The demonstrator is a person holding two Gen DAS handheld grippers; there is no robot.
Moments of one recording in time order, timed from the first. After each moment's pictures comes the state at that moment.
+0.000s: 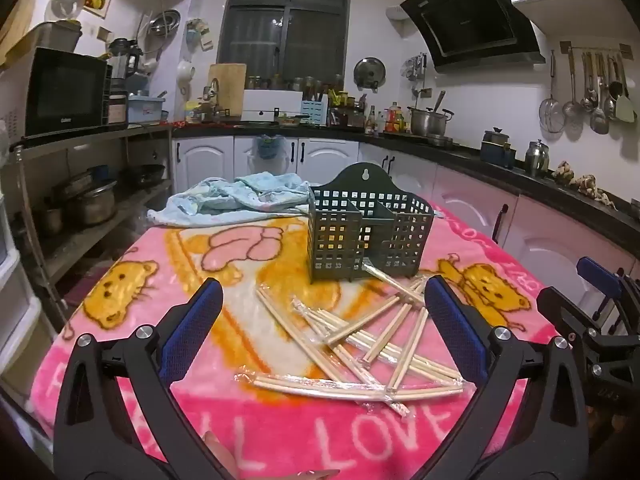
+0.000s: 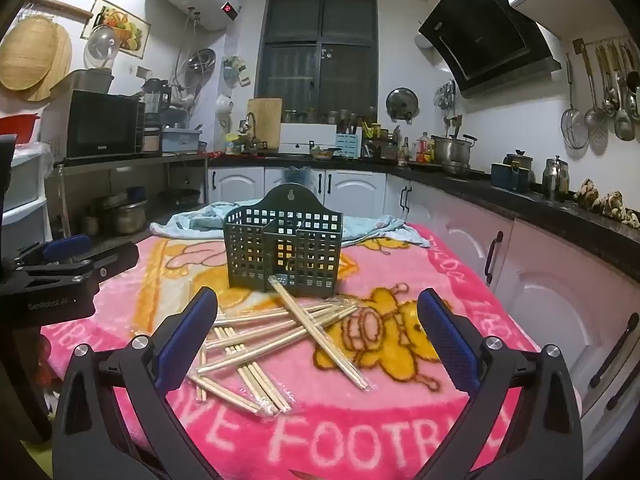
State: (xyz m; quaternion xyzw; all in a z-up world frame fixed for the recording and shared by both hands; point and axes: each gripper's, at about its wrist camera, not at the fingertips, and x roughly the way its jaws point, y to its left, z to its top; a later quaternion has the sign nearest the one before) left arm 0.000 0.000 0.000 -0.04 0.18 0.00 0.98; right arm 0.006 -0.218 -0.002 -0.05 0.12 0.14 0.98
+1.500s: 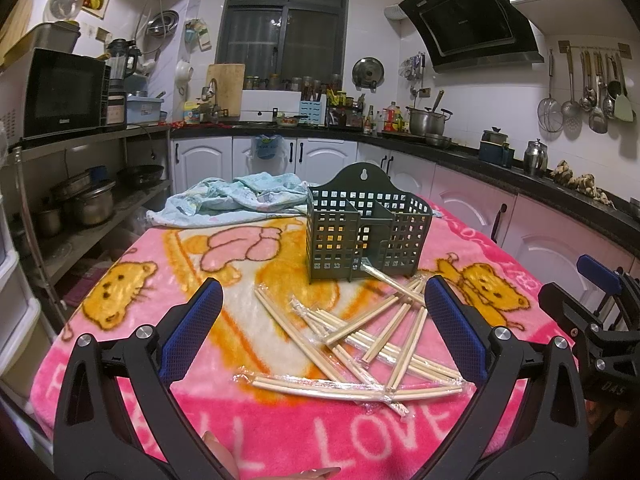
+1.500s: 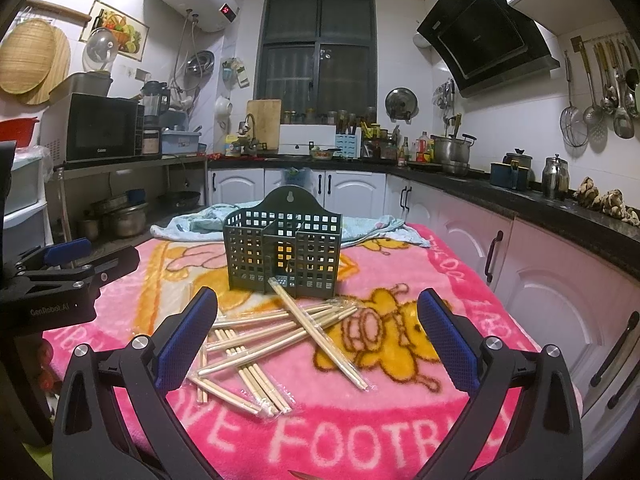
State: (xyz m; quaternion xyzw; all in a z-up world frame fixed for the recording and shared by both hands) left arm 0.000 0.000 0.000 -0.04 0.17 0.00 0.98; right arm 0.007 -0.220 -0.001 -0.05 0.12 0.14 0.98
